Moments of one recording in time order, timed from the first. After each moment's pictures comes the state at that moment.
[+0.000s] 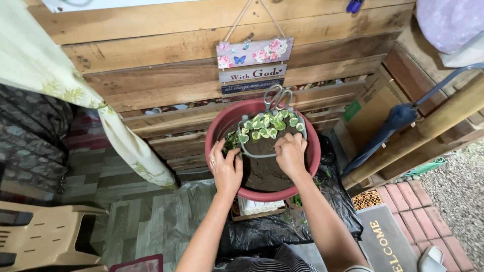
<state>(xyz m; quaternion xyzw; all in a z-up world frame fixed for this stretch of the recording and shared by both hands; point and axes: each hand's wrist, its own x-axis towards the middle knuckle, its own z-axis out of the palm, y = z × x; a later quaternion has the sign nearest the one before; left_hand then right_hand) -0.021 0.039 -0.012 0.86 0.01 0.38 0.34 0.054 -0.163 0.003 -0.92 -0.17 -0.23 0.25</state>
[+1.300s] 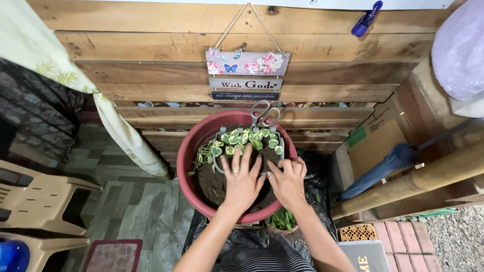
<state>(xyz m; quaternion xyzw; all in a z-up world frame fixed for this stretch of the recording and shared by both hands) 0.014 -0.096 0.015 0.95 -0.03 0.27 0.14 0.065 -0.259 0.018 -0.90 -0.31 -0.22 0.22</state>
